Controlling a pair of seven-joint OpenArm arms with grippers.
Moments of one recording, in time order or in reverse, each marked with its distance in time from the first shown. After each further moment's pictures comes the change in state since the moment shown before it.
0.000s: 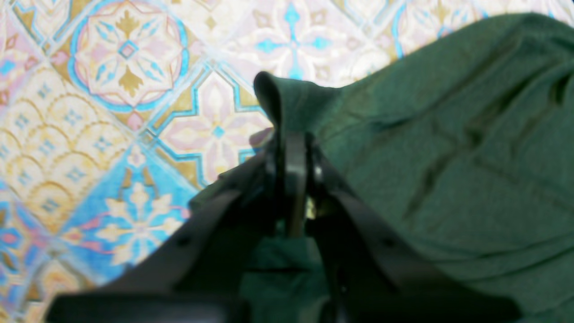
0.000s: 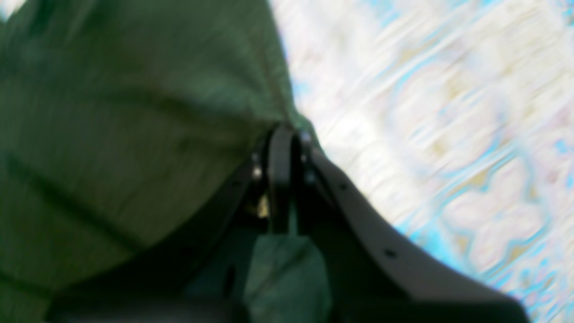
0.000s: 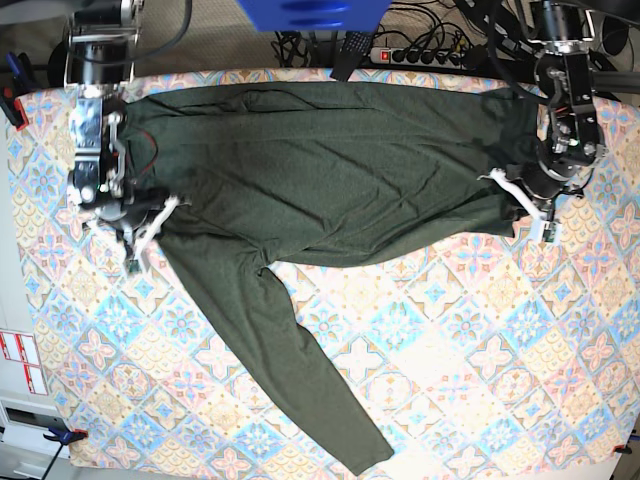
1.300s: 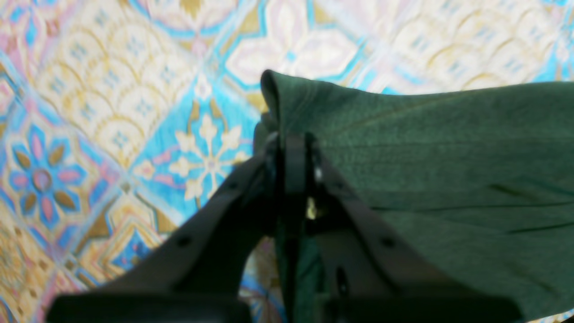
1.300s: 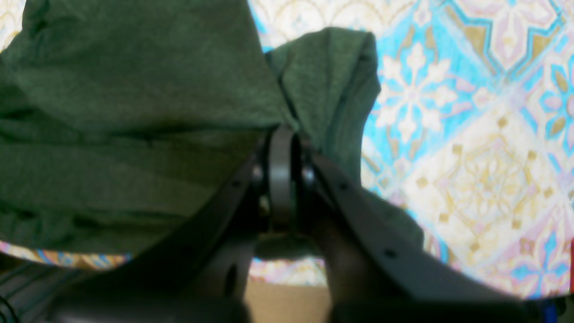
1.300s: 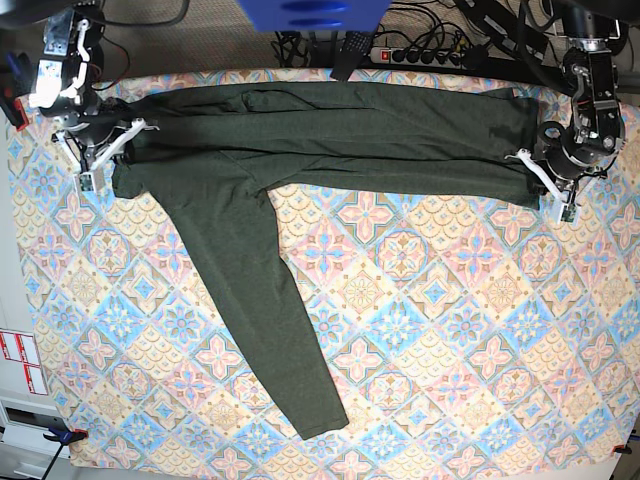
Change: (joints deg) left arm 3.0 -7.0 0.2 -6.0 0.1 0.0 -0.3; right arm -23.7 0.3 14.8 15.0 11.6 -0.3 0.2
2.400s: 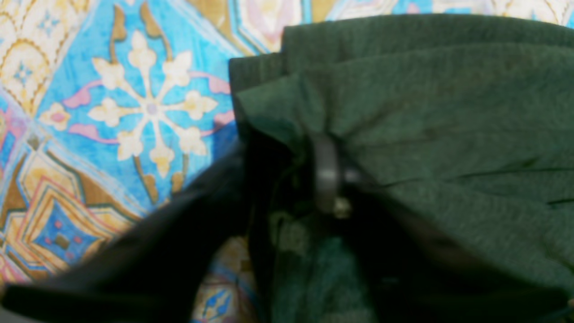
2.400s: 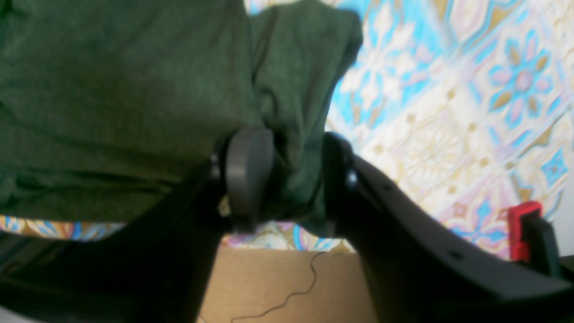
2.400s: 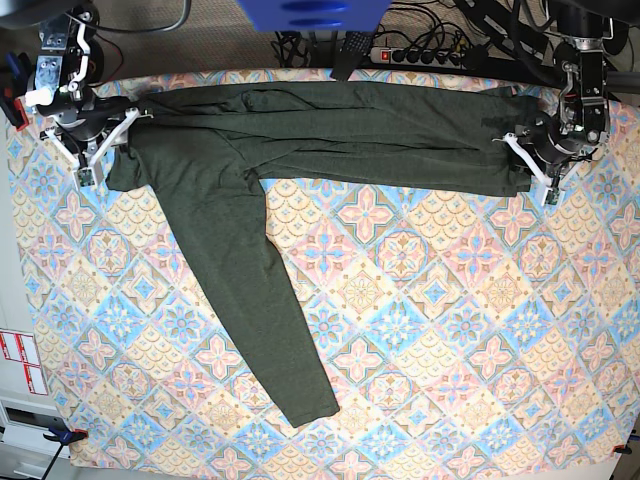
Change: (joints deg) left arm 0.2 0.0 4.9 -5.8 -0.2 0.5 -0.4; right arm -1.4 1.2 -0.2 4.6 -6.6 0.0 -4.5
